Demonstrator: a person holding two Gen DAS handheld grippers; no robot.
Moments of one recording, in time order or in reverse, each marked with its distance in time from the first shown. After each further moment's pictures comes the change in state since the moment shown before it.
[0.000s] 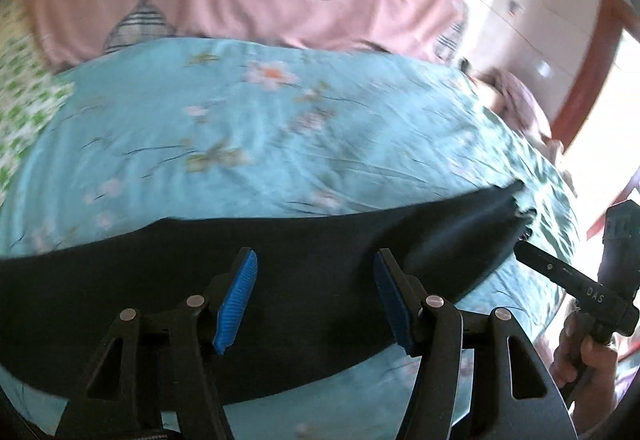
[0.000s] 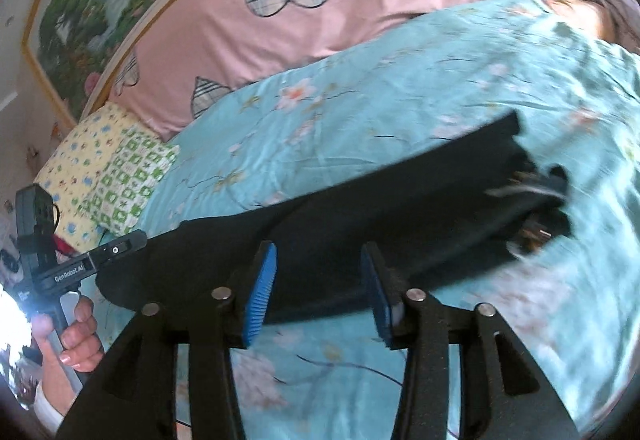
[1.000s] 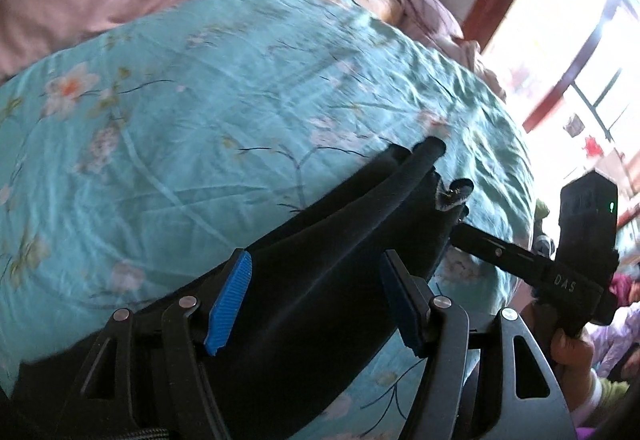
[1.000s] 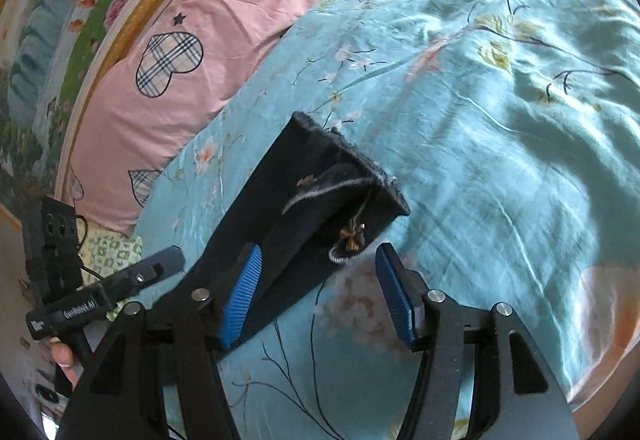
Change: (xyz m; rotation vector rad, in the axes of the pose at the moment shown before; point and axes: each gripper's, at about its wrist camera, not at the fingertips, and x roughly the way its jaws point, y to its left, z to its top) left arm 0.117 -0.129 0.062 0.302 0.269 -0.285; right arm -0.023 -0.098 -0.007 0.415 -0.083 -0.087
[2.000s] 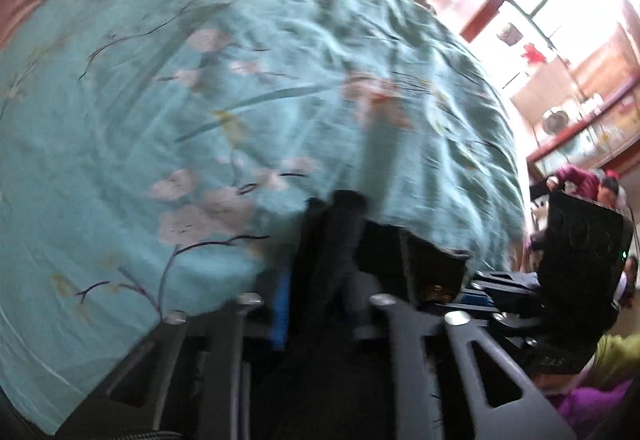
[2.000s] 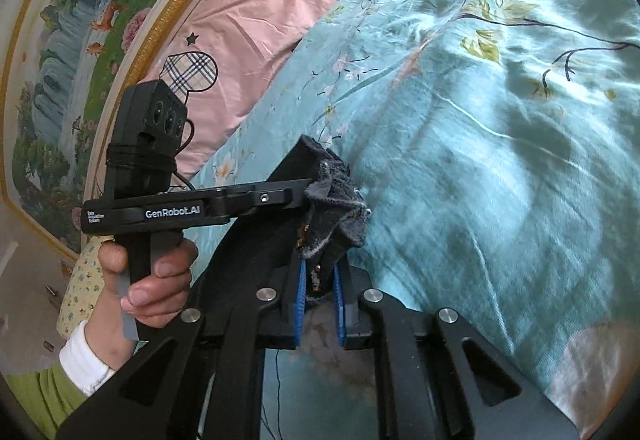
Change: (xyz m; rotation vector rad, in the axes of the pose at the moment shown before) left arm 0.117 -0.062 0.079 0.278 0.222 -0.217; right arm 0.005 -0.032 0.000 0.009 -0.047 0.130
